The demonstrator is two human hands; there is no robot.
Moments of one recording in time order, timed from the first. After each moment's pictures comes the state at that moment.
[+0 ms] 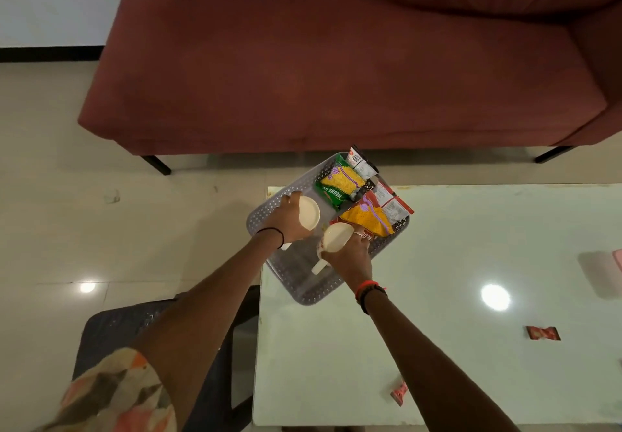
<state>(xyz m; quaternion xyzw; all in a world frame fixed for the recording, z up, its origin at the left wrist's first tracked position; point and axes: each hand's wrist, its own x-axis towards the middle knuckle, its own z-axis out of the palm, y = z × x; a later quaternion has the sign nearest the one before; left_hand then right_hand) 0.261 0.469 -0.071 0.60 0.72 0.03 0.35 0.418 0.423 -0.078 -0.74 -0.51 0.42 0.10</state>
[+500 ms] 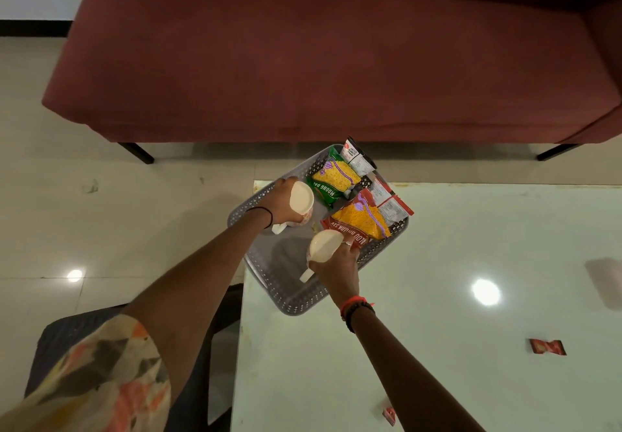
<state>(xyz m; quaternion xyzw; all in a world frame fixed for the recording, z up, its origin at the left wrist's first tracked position) 0.255 0.523 -0.115 0.63 0.69 0.03 0.35 0.414 0.424 -0.111 -0.74 -0.47 0.45 0.12</state>
